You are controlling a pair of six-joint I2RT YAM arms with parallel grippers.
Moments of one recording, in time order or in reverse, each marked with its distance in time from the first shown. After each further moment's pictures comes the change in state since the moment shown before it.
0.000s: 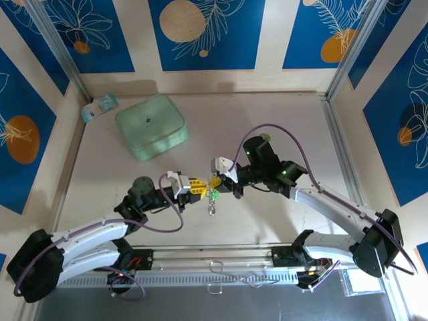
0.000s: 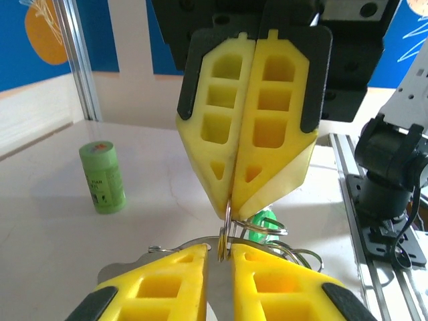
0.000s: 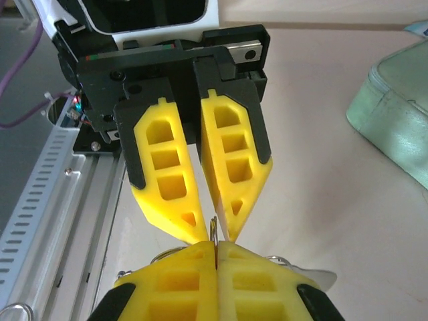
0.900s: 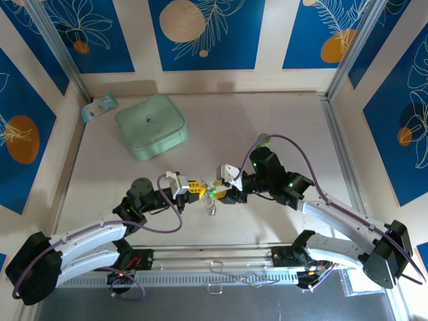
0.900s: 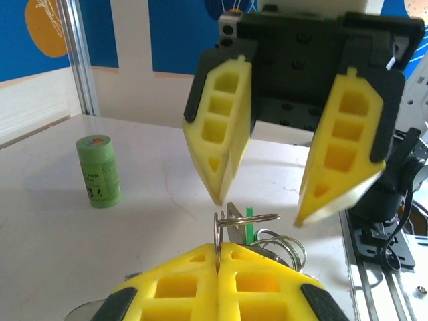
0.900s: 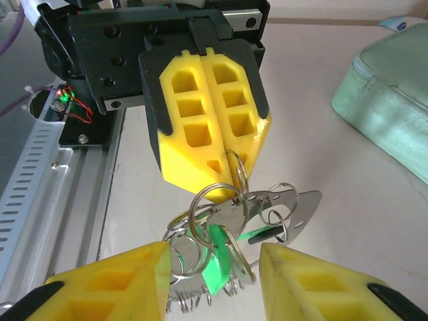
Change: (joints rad) left arm -0.001 -0.026 -0.021 0.020 -0.006 -0.056; right arm 0.032 -0.132 -0.154 0.110 0.090 0.066
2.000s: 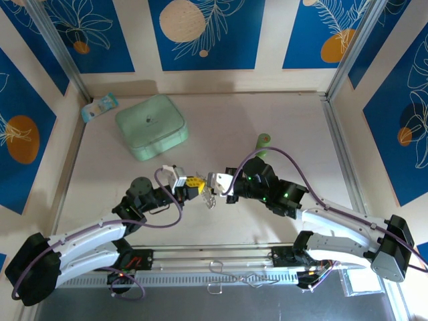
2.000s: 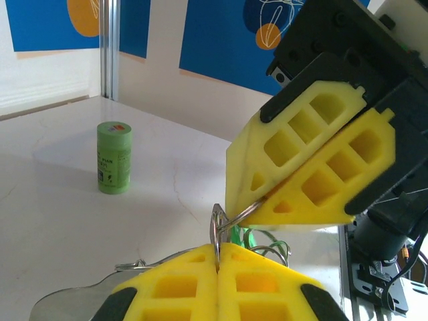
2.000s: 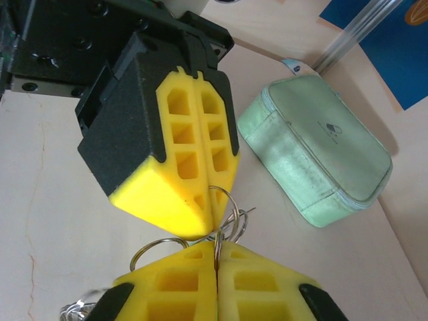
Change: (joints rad) left arm 0.000 -0.008 0.016 -0.018 -0.080 -0.169; right arm 0.175 -0.017 -0.033 0.174 0.414 -0.191
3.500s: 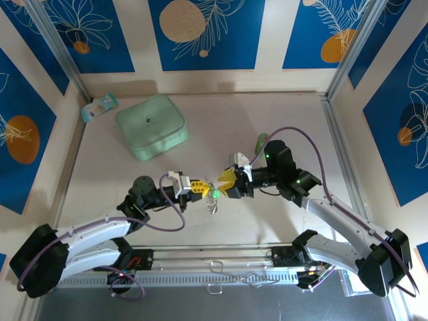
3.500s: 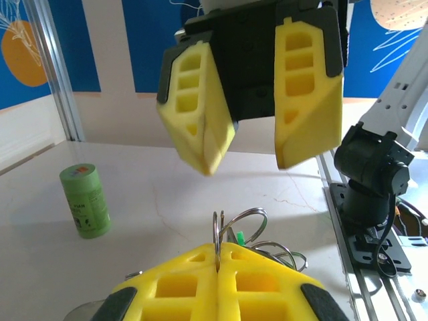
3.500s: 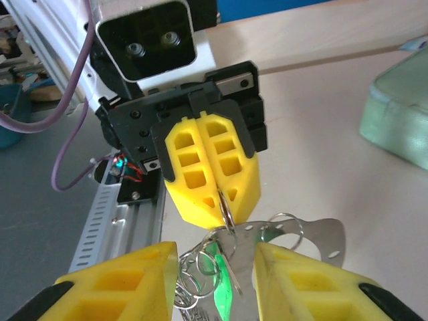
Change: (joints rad) left arm -0.002 0.087 0.006 0.124 0.156 0.216; right arm -0.343 0.000 0.013 -0.087 -0.731 0.399
